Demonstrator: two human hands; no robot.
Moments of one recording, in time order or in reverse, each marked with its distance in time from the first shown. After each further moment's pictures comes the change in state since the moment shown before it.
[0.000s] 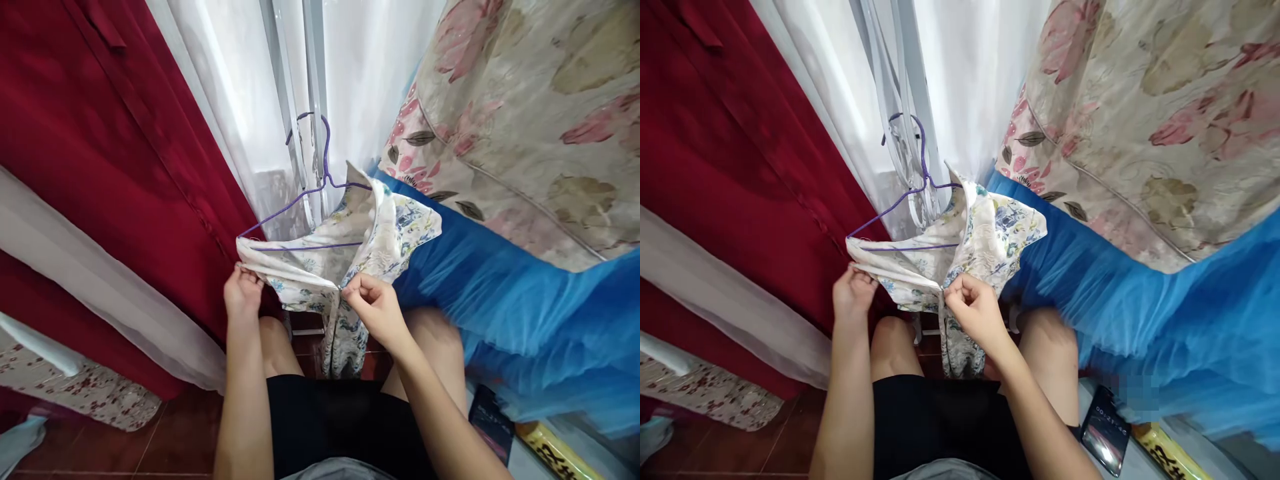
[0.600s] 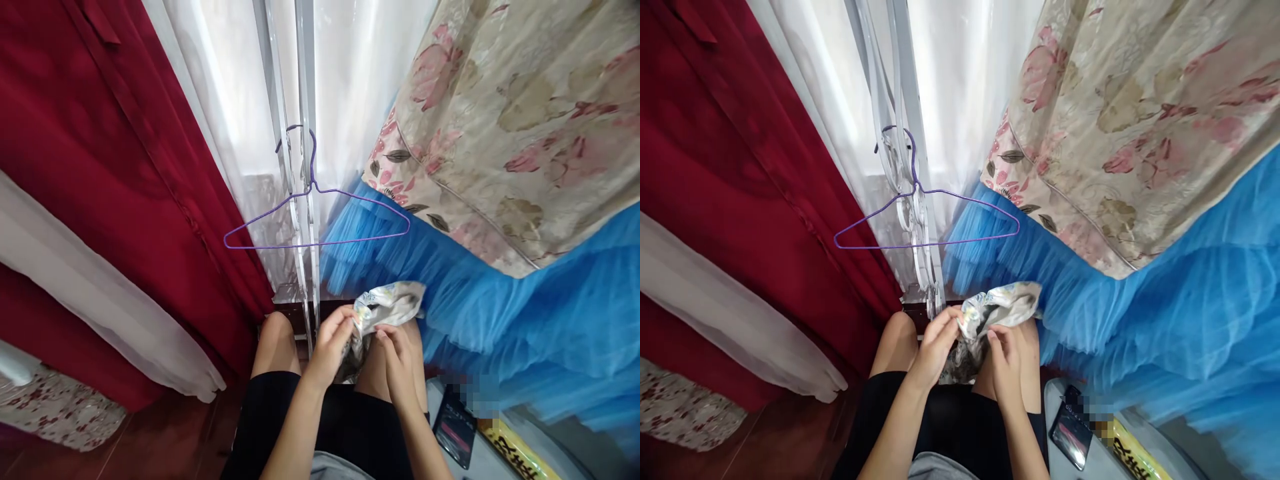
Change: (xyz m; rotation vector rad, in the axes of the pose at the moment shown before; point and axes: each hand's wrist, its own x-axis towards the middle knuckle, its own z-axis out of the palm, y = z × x) left_hand -0.205 -0.090 0.068 0.092 -0.755 -0.301; right_hand -0.095 0.087 -0.060 -0.063 0.590 0.136
